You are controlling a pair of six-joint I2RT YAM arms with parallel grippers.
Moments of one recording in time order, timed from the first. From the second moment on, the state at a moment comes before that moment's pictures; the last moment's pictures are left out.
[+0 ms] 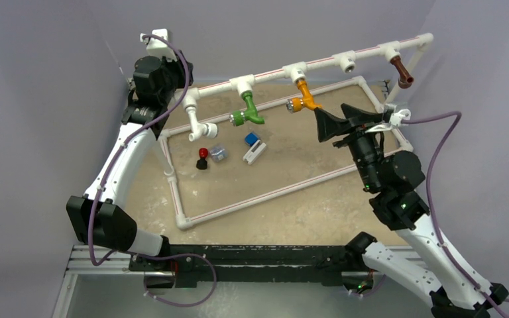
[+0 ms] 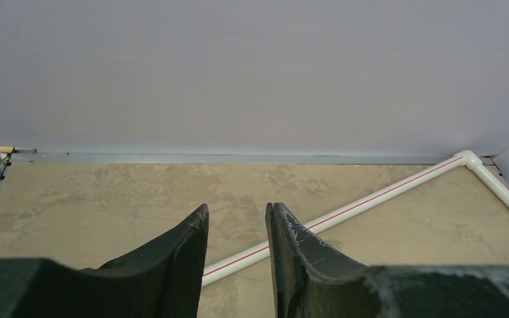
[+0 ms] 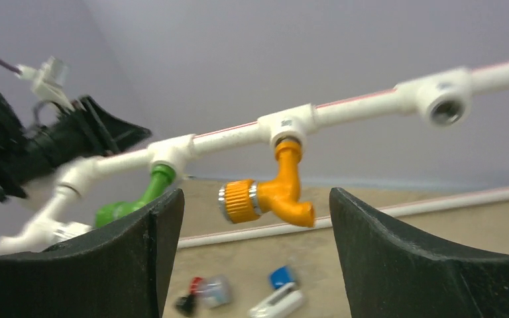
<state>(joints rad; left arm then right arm) -0.20 1.46 1.44 -0.09 -0.06 -0.20 0.65 0.72 0.95 0.07 0.30 0.36</state>
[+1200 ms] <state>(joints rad) -0.20 1.46 1.44 -0.09 -0.06 -0.20 0.71 0.95 1.03 -0.10 0.20 -1.31</state>
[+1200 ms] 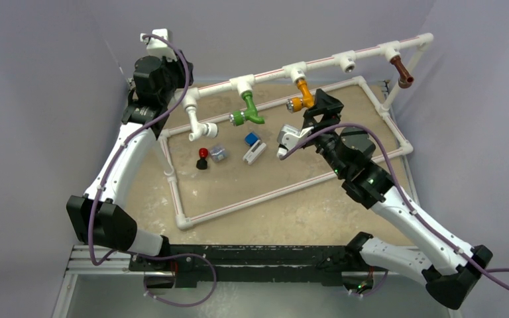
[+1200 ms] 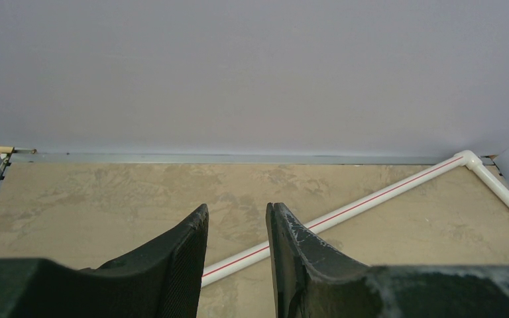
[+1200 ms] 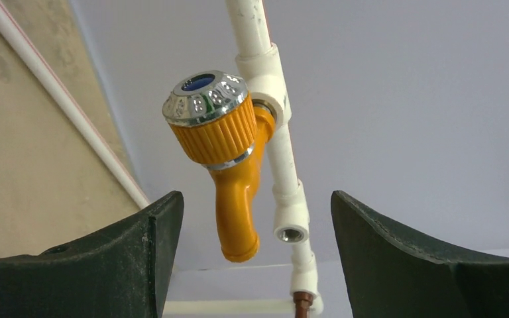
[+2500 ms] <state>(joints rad) -0.19 1.48 1.46 -0.10 -0.05 -0.20 0.74 1.05 0.79 0.60 0.35 -0.62</state>
